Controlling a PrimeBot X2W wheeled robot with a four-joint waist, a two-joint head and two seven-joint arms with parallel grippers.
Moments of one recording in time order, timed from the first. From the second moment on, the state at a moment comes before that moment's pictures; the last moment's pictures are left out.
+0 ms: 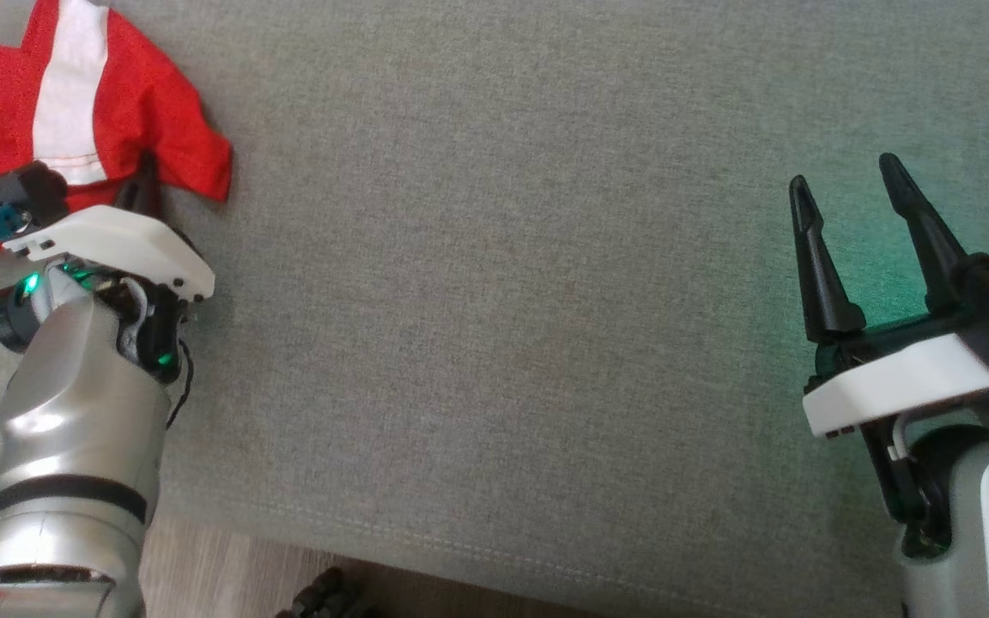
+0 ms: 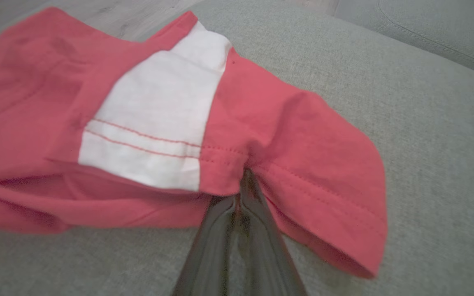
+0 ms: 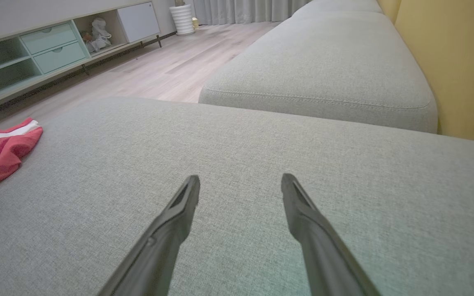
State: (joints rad) left arm -0.82 0.15 -0.12 1.12 -0.46 -0.09 -0.25; right arm -0.14 -0.07 0.06 -0.31 0.03 0.12 0.25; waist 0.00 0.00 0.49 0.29
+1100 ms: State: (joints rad) left arm 0.06 0.10 -0.05 0.03 -0.21 0.03 -0.23; right arm 0.03 -0.05 0.04 -0.14 0.15 0.12 0.05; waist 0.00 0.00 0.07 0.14
